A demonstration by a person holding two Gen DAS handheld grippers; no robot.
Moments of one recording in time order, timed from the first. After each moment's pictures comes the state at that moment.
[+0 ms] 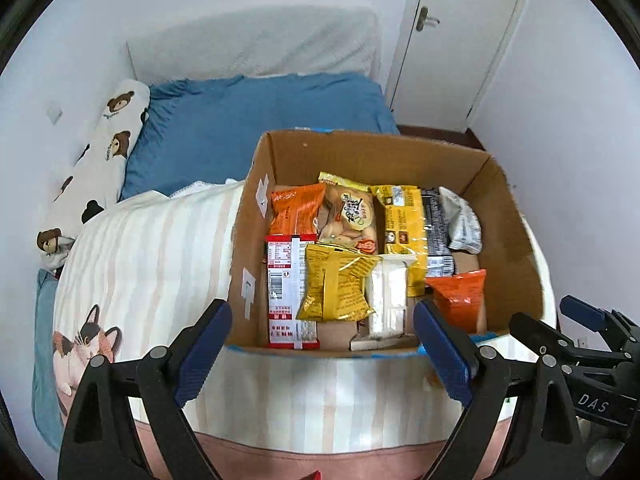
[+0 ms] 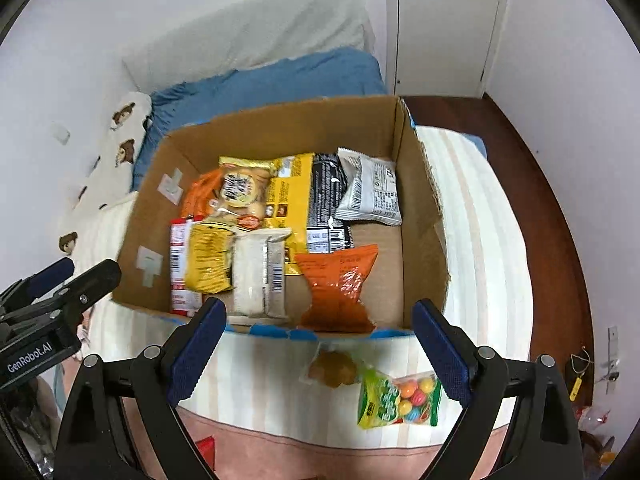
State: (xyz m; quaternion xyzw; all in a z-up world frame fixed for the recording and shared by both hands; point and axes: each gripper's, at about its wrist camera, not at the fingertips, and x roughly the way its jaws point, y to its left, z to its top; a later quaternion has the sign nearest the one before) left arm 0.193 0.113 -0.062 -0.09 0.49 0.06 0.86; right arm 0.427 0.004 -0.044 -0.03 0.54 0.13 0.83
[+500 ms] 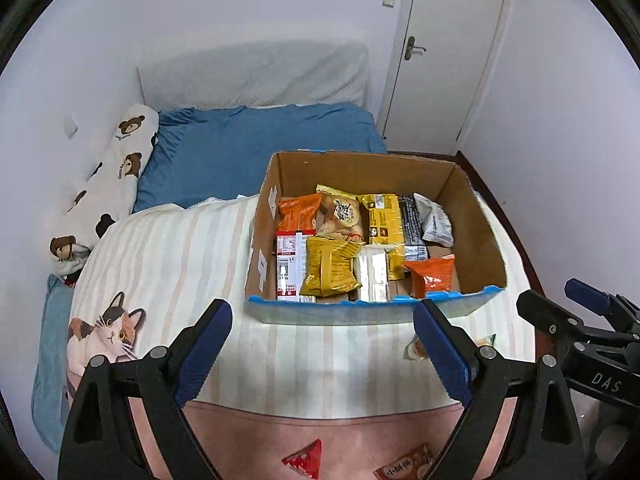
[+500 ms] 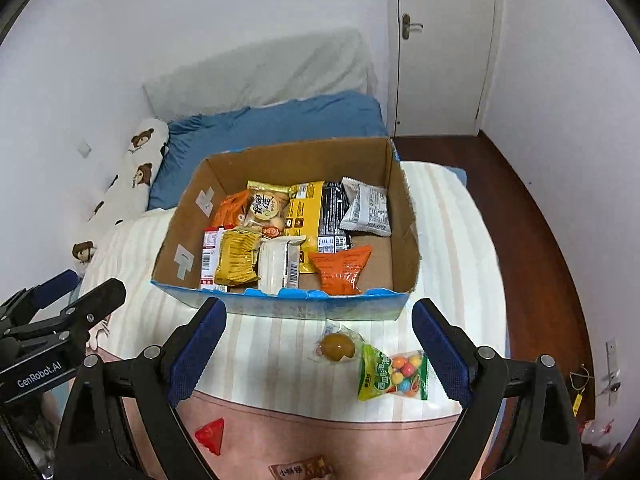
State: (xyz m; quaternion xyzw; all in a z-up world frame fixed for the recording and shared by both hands) left arm 0.115 0.097 -0.022 -0.08 0.44 0.06 0.89; right arm 0.343 -0.014 0.019 -0.03 0.47 0.14 0.87
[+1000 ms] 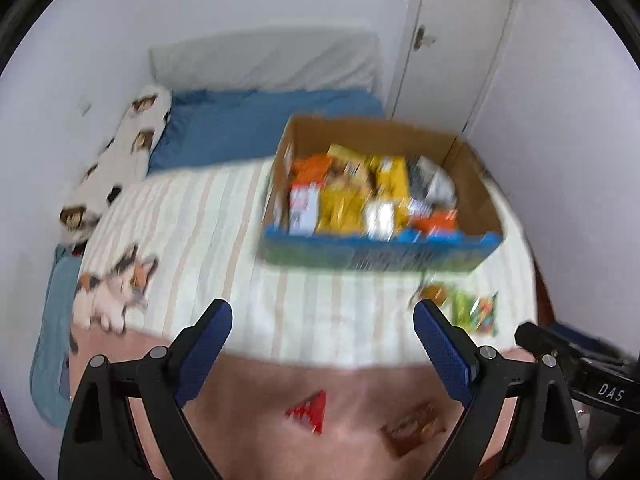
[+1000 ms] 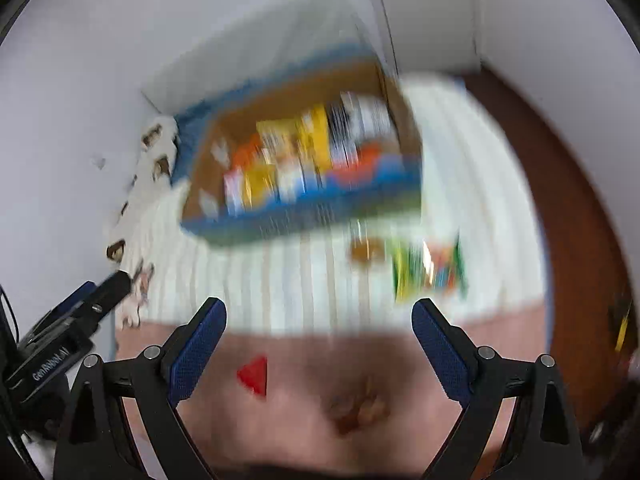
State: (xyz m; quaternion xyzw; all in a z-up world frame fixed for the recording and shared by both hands) left arm 0.056 0.094 -0.052 -0.09 0.47 0.08 0.87; right arm 0.279 -0.054 -0.036 0.09 0.57 0.14 0.80
